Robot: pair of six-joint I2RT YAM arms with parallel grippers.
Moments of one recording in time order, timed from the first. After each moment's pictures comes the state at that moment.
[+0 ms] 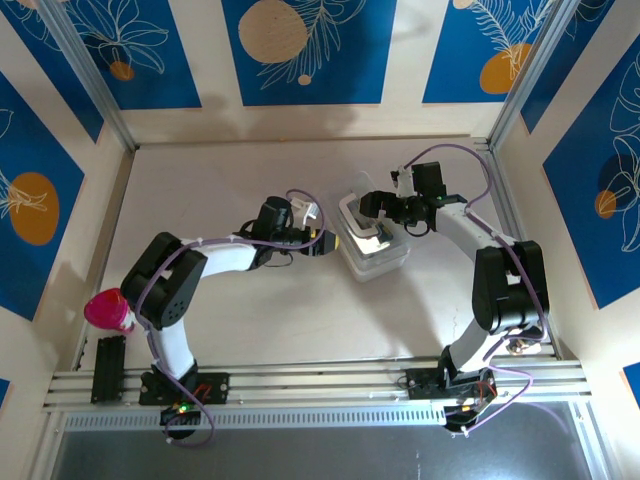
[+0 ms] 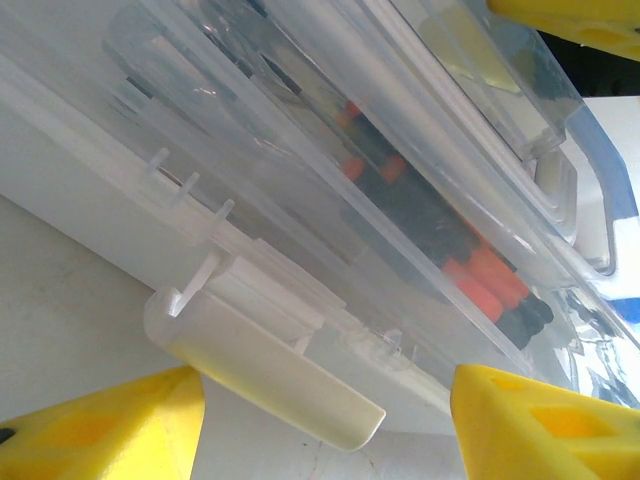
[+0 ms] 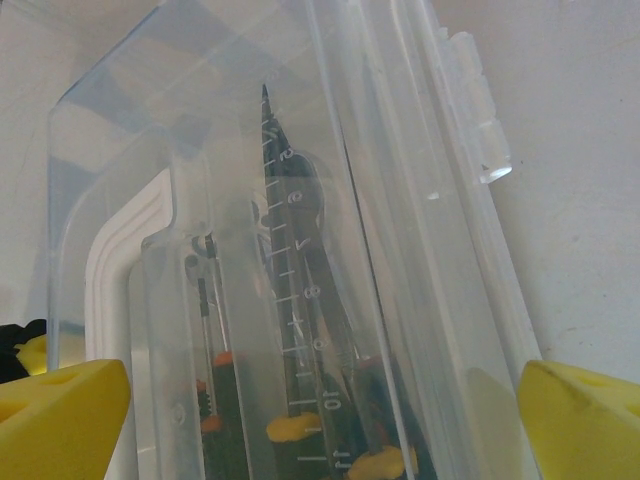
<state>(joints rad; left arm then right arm) -0.60 1.82 0.96 0.29 0.56 -0.47 0.17 1.65 1.10 -0.33 -0.47 0.32</state>
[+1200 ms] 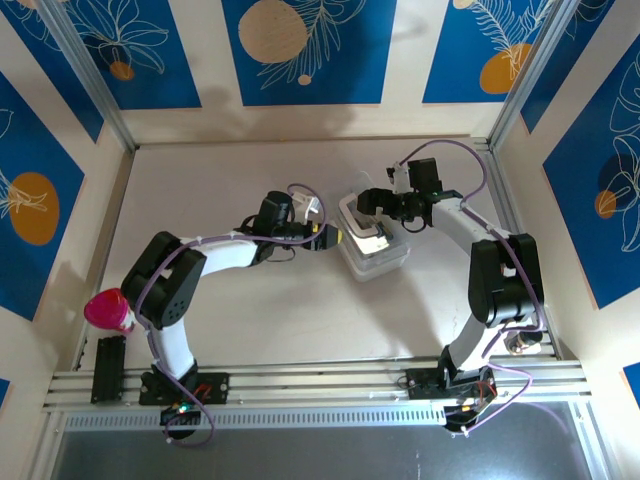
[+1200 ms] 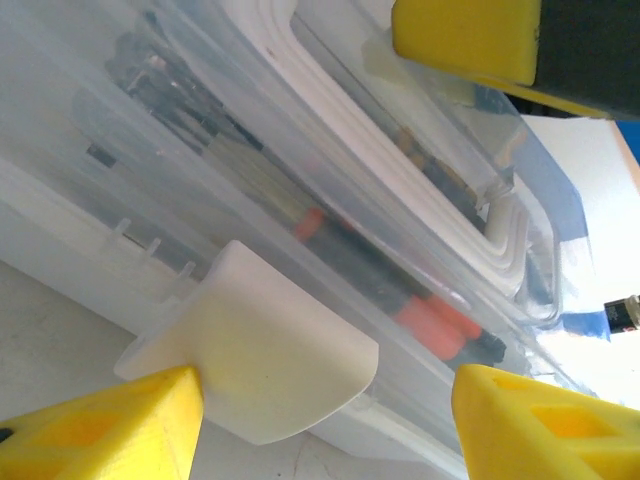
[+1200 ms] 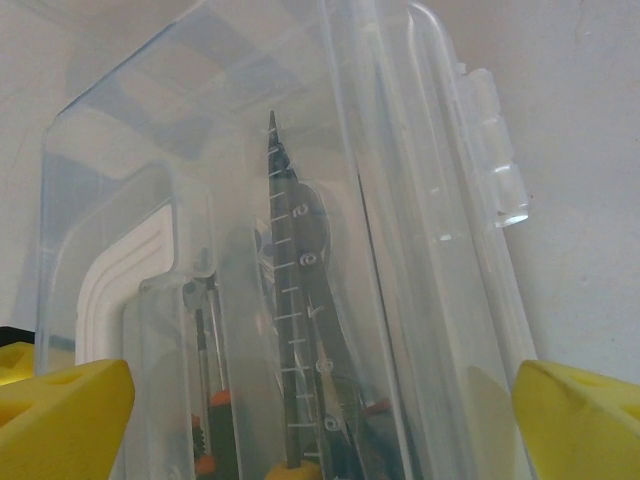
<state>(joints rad) -0.60 1.82 1.01 0.29 0.58 -0.49 0.18 1.70 1.16 -0.33 -0.47 0.29</state>
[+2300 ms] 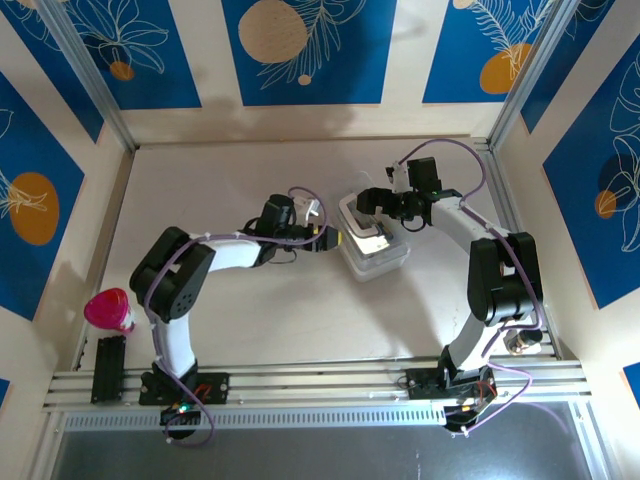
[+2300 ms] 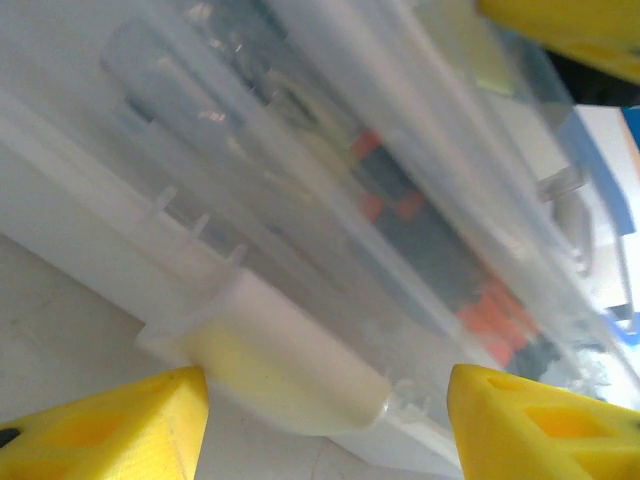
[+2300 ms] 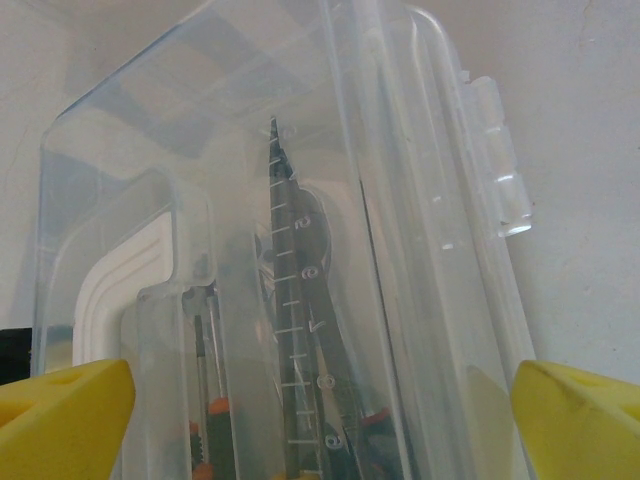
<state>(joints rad) -0.59 1.90 1.00 0.34 0.59 -0.54 0.18 1.71 1.16 -0.33 -0.47 0.28</state>
